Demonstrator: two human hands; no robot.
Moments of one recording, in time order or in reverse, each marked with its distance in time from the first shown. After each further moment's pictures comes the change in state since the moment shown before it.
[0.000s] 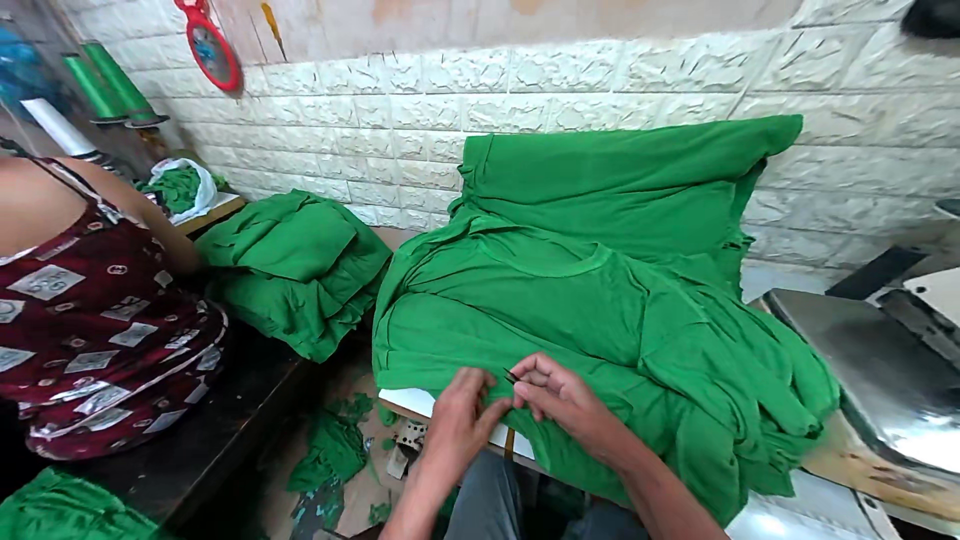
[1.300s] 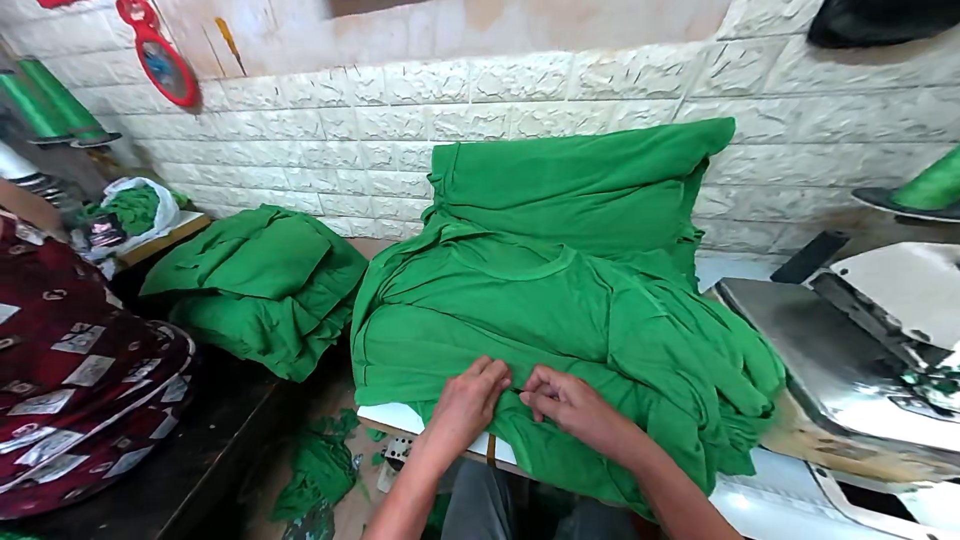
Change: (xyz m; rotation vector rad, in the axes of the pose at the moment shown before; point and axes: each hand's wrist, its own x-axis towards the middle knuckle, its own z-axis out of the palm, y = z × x) left_hand 0.047 -0.006 0.027 0.123 -0.149 0.294; right_hand -0.014 -0.014 -0.032 -0.419 0.004 0.370
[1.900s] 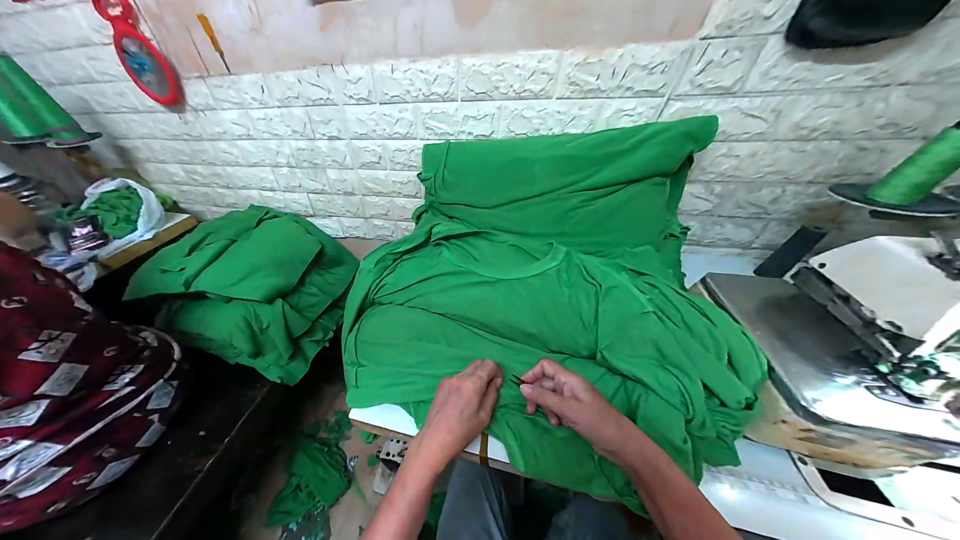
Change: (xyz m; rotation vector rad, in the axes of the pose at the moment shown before) left_hand 0.000 0.004 0.002 0.024 -0.019 -0.036; right_hand -0.006 0.012 0.002 0.339 0.082 -0.039
